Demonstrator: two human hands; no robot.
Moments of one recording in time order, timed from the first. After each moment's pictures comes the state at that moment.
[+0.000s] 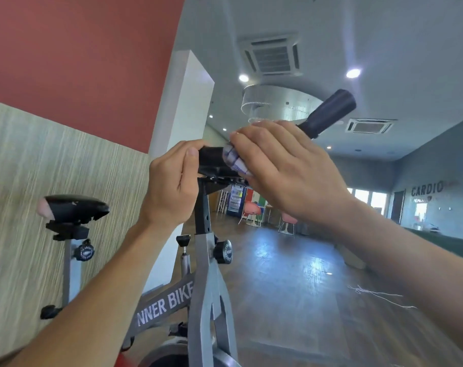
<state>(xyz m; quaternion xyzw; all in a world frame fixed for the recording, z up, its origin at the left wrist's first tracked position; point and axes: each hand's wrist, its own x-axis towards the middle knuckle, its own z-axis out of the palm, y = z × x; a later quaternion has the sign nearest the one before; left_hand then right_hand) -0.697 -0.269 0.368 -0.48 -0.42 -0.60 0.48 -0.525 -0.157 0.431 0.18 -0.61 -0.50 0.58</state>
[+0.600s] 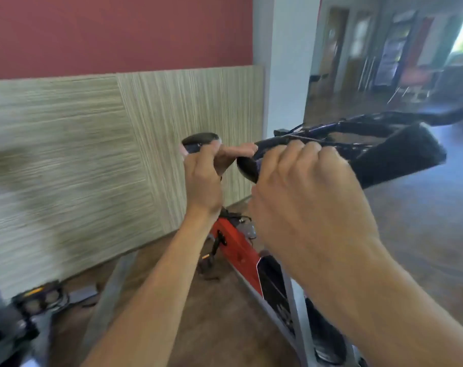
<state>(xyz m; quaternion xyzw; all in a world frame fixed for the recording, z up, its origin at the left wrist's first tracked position) -0.633 -0.297 0.435 -0.22 -0.57 -0.78 0.16 -0.502 -0.217 0.479 -0.03 -0.93 -0.28 0.22</state>
